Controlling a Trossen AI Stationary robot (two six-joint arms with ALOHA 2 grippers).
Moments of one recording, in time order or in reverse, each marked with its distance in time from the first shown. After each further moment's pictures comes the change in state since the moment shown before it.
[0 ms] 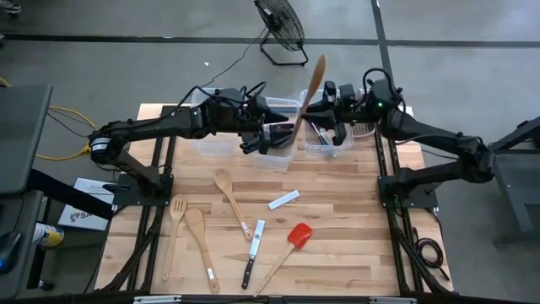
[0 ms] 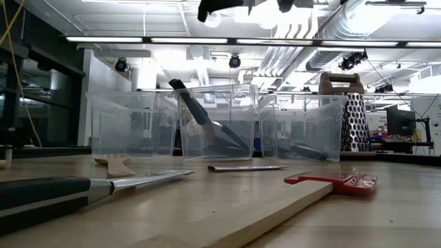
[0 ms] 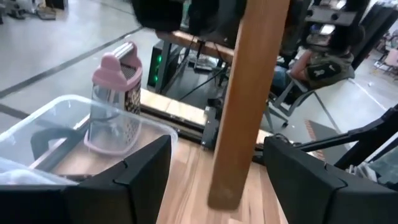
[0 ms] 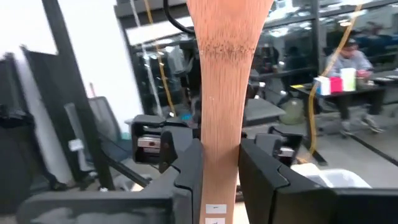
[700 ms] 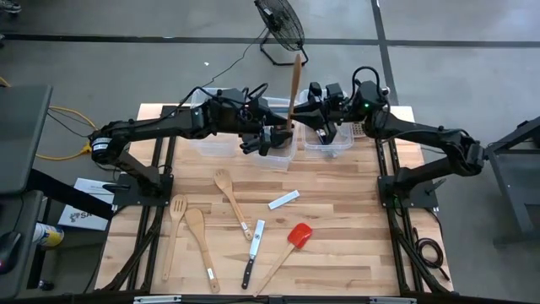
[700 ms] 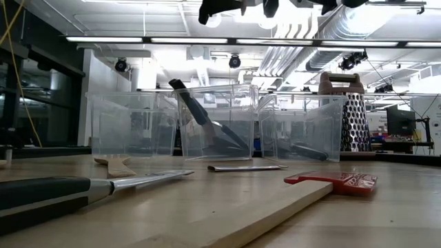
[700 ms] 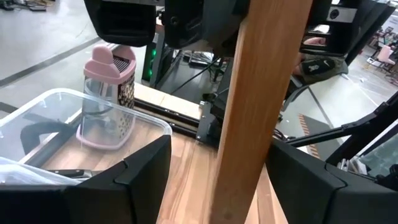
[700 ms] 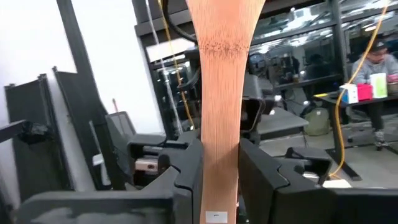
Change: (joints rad) left arm -0.002 0.007 0.001 -0.014 0.029 -0.008; right arm 0.001 0.134 0.000 0.239 -0.058 0.110
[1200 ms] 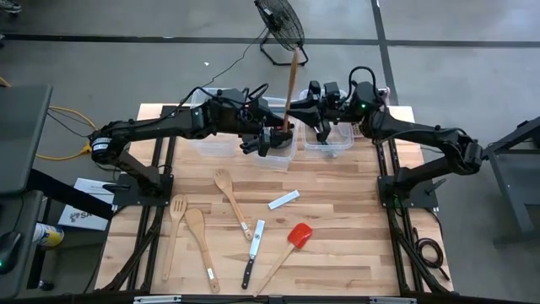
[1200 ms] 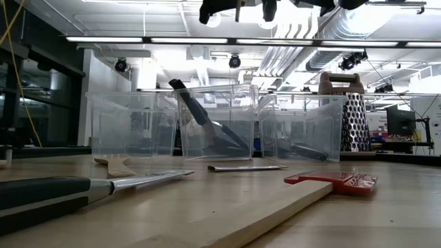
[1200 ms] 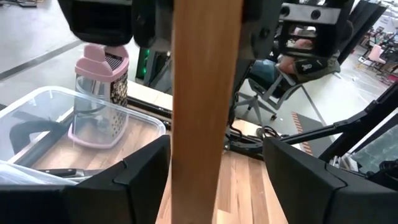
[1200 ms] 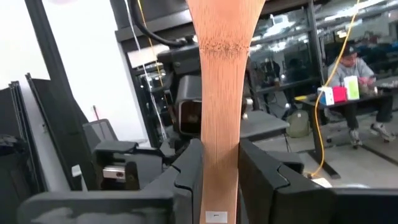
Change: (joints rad) left arm 0.000 0.000 0.000 0.000 0.023 -0.008; right arm 0.013 0.023 0.000 0.015 0.094 -0.005
